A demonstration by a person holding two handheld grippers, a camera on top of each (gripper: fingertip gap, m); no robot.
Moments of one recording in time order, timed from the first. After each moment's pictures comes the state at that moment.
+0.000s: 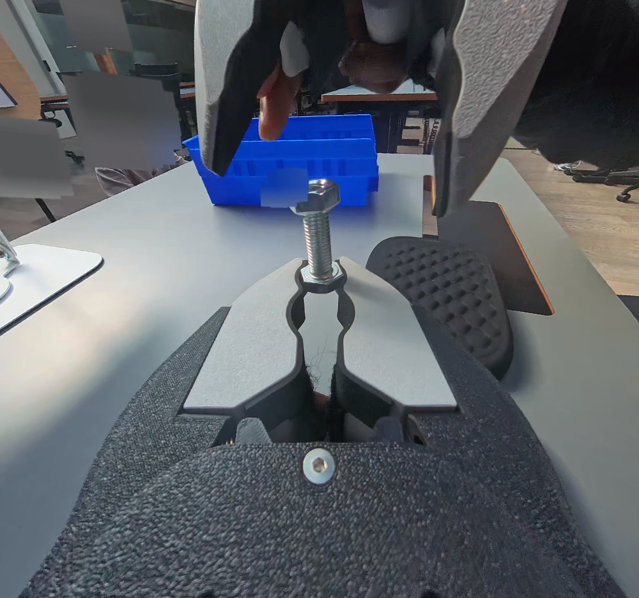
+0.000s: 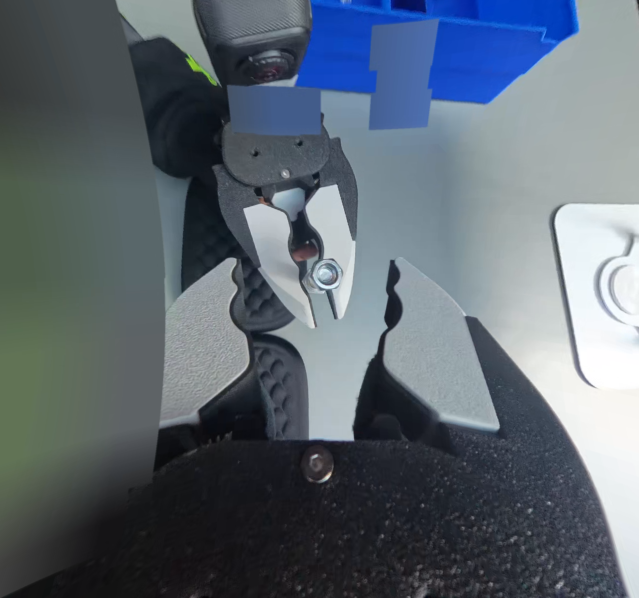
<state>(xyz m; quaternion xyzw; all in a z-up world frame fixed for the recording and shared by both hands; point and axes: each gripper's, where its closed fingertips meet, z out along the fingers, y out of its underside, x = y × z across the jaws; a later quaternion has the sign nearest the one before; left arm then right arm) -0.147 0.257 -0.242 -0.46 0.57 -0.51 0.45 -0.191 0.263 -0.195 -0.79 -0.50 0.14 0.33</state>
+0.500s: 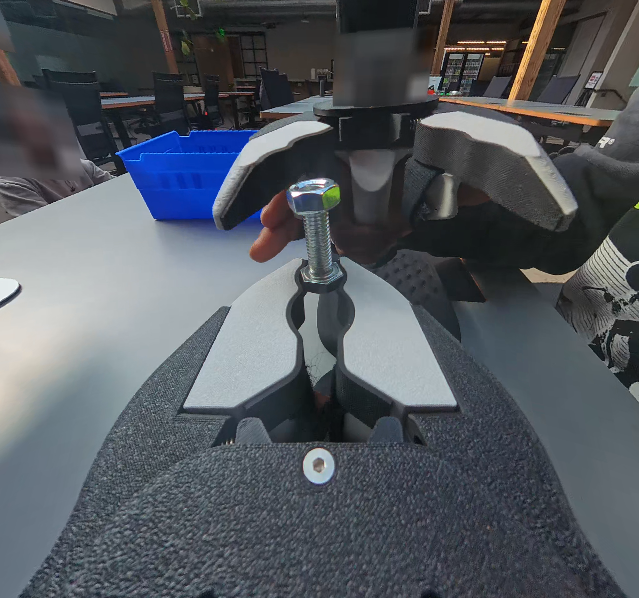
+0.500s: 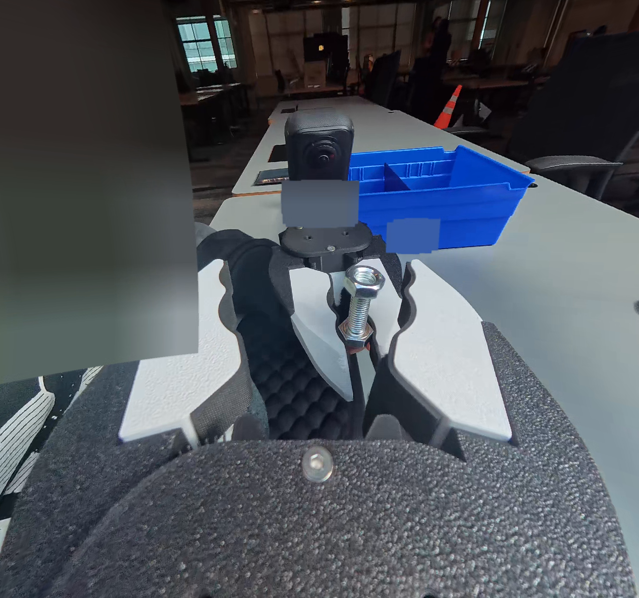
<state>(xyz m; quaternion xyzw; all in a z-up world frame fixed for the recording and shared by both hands) -0.155 0.240 -0.239 -0.41 0.59 -0.57 0.39 -0.220 0.248 -0.195 -0.64 -0.35 0.36 0.57</state>
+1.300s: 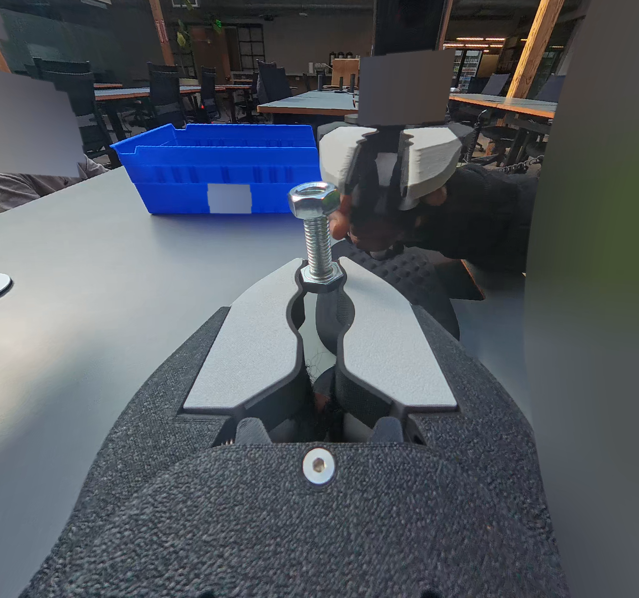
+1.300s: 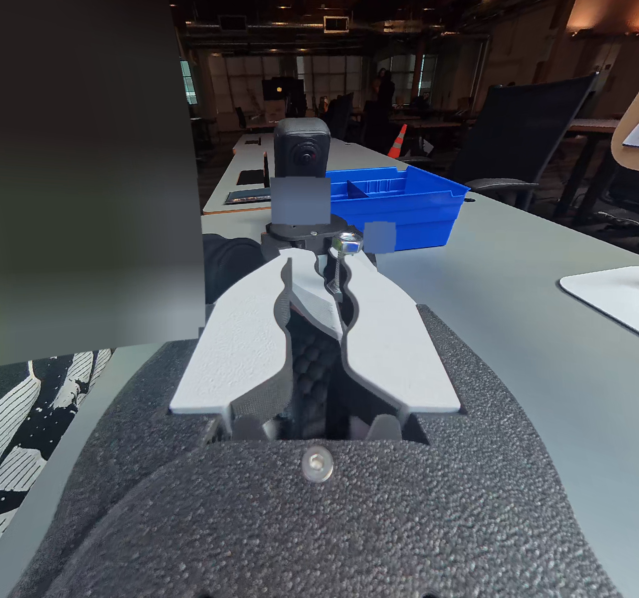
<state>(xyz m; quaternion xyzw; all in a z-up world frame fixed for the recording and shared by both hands) -0.154 0.240 -0.242 -0.42 0.59 -0.57 0.38 -0.183 0.231 -0.198 -0.63 -0.31 0.33 0.63</state>
